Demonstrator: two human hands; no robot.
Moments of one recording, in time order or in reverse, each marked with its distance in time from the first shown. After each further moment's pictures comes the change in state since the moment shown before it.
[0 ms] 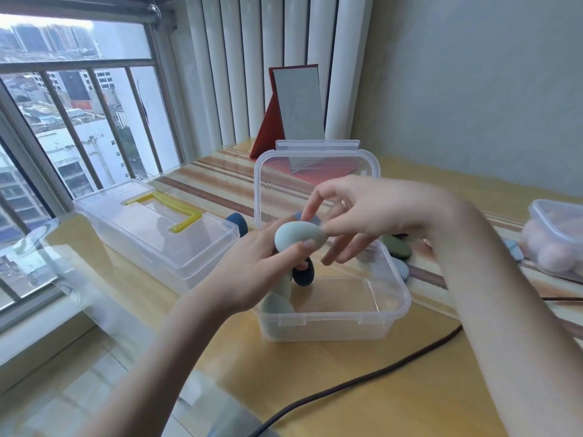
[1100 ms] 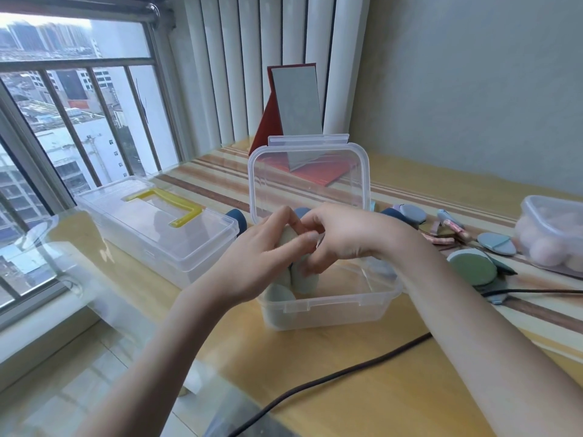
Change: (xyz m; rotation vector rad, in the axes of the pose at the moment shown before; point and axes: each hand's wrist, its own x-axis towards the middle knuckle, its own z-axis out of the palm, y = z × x) left_hand 0.000 0.003 0.003 0.058 -0.016 -0.032; right_hand 0.019 0.019 0.031 -0.157 0.009 -0.070
